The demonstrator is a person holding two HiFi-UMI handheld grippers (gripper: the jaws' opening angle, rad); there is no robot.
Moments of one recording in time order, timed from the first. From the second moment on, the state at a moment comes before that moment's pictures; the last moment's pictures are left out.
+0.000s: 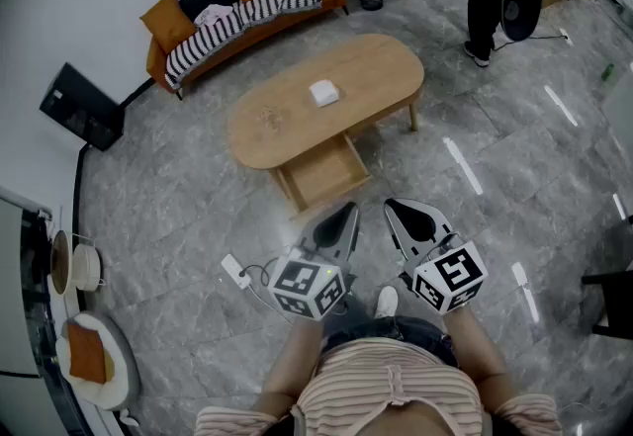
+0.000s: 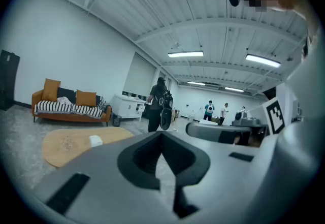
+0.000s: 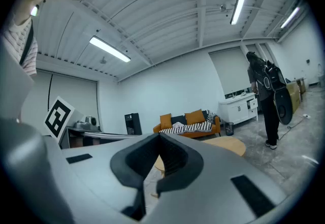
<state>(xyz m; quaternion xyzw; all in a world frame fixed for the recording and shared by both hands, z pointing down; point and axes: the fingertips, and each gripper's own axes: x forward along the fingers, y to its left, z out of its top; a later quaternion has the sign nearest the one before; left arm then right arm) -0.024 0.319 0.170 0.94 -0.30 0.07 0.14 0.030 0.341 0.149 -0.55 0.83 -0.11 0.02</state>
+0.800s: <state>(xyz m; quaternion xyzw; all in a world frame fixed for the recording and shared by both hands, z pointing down) -0.025 0.299 0.171 0.93 -0.33 0.08 0.12 0.035 0.324 0.151 -0.54 0.83 -0.11 0.03</state>
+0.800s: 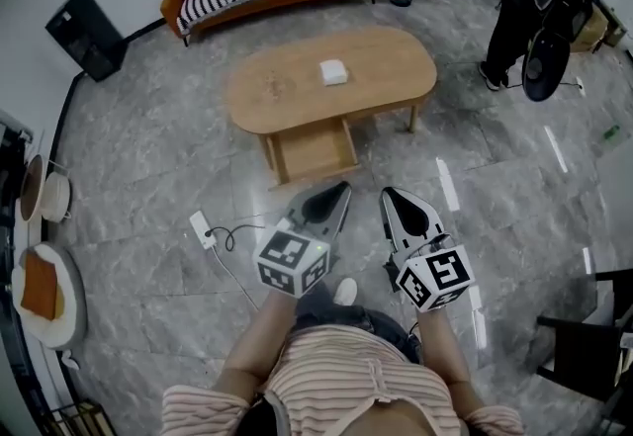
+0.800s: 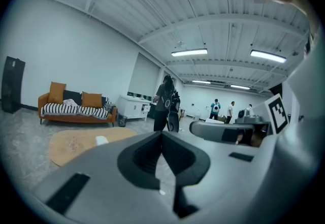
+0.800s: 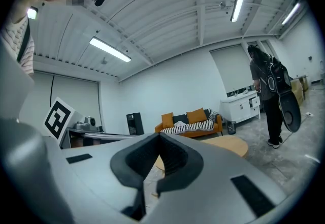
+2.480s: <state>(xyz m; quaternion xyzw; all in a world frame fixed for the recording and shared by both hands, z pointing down) -0.093 -0.003 0.252 0.89 -0.38 0.10 0.24 0.000 0.037 0.208 -0.52 0.83 -0.20 -0.03</state>
